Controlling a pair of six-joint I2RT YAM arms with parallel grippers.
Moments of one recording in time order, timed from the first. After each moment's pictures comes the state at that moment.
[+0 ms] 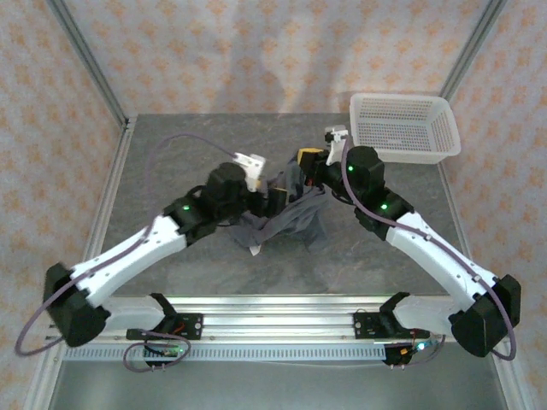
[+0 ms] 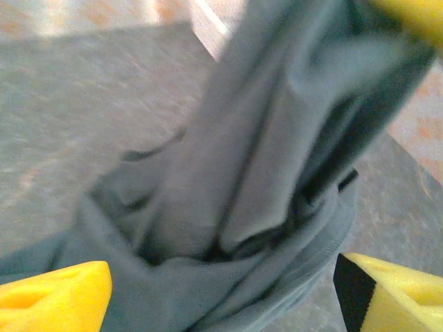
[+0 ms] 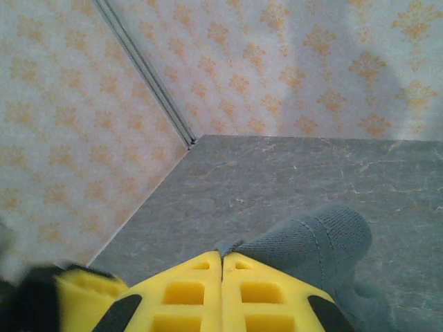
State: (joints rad) left arm -0.74 1.29 1.08 -0.33 -0.03 -0.35; right arm 0.59 1.17 1.04 -0.04 -0.12 0.41
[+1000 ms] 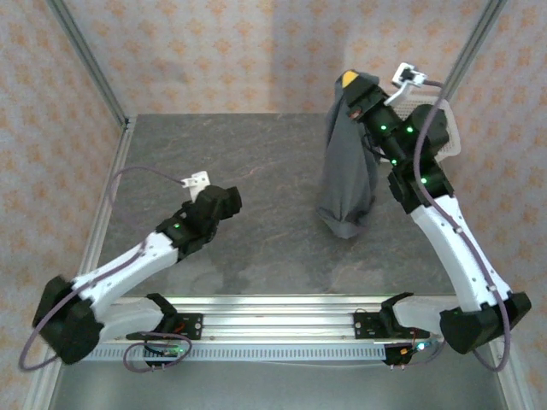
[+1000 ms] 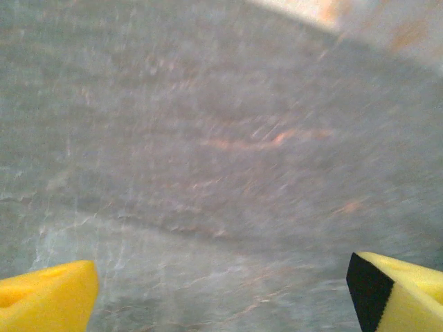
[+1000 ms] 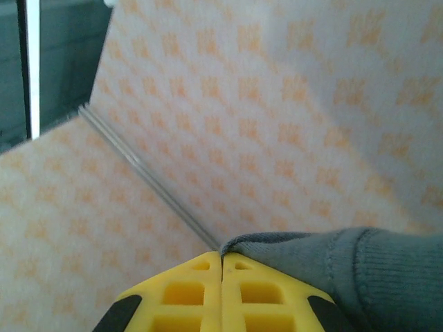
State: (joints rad) left arm -0.59 1.08 0.75 -0.30 -0.54 -0.72; right arm 0.36 1.22 1.39 0.07 -0.22 0.80
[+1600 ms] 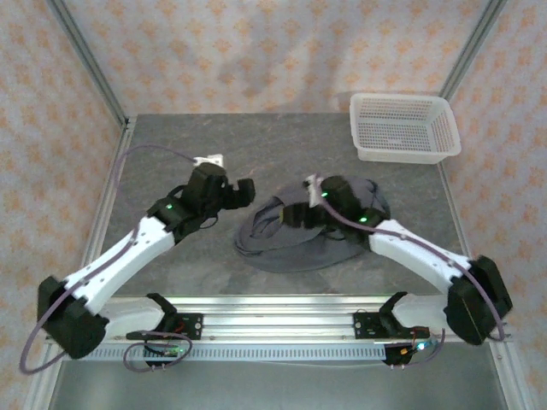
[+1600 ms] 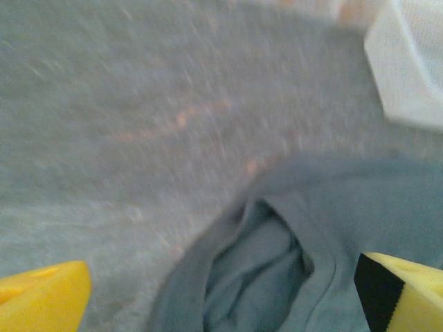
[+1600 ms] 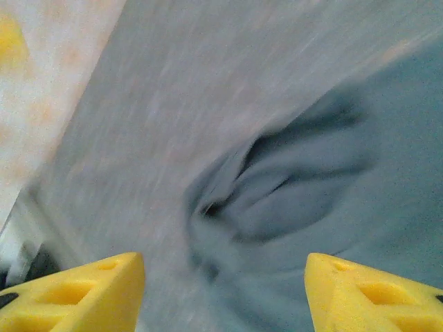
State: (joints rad) left arm -0.55 1.22 1.00 -0.50 -0.15 -0.58; right arm 0.61 1.21 0.81 -0.22 -0.26 0.54
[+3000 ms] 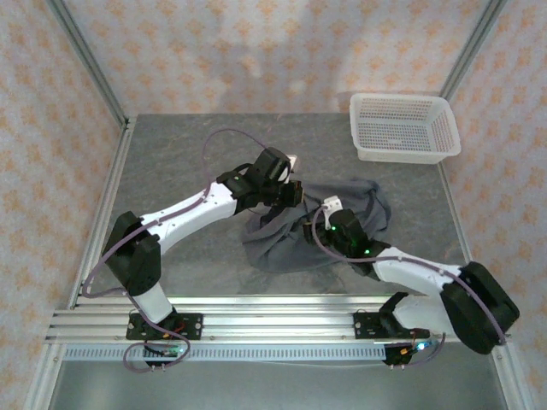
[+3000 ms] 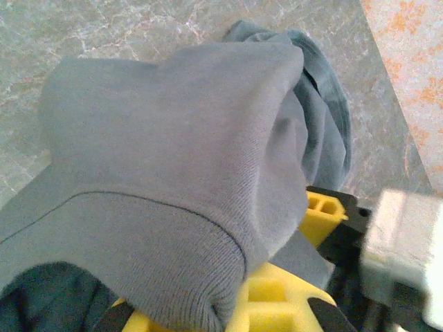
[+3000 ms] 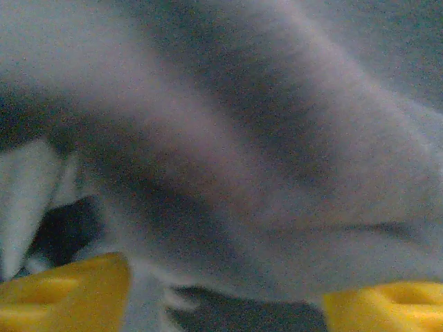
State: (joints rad) left arm -0.71 1.69 1.38 -0.49 0.18 -0.57; right arm 0.67 1.21 0.42 0.18 0.20 0.20
